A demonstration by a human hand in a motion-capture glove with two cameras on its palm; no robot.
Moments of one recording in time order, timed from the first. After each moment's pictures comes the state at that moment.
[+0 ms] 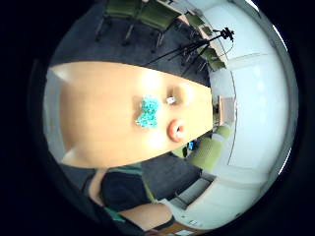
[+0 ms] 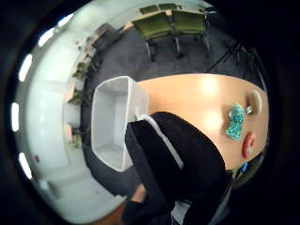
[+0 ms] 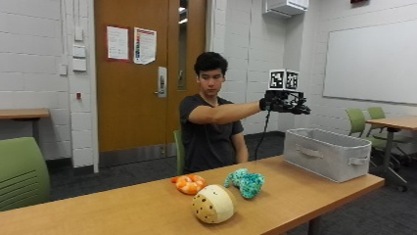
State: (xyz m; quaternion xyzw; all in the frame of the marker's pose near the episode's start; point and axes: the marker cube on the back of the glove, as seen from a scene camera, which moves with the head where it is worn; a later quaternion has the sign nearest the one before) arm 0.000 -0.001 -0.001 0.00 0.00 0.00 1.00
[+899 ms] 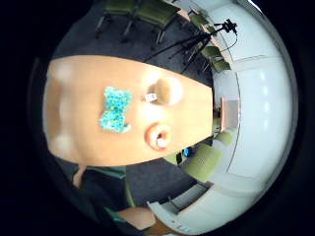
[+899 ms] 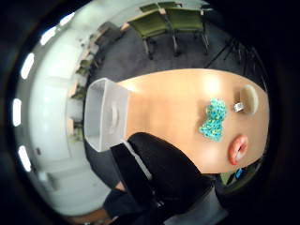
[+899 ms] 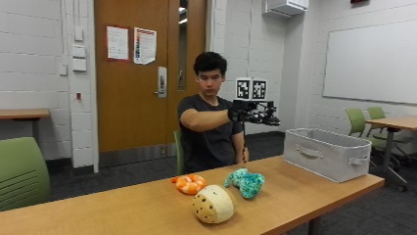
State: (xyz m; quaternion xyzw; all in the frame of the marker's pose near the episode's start) arm 0.160 0.010 0.051 -0.01 -0.03 -0.02 1.00
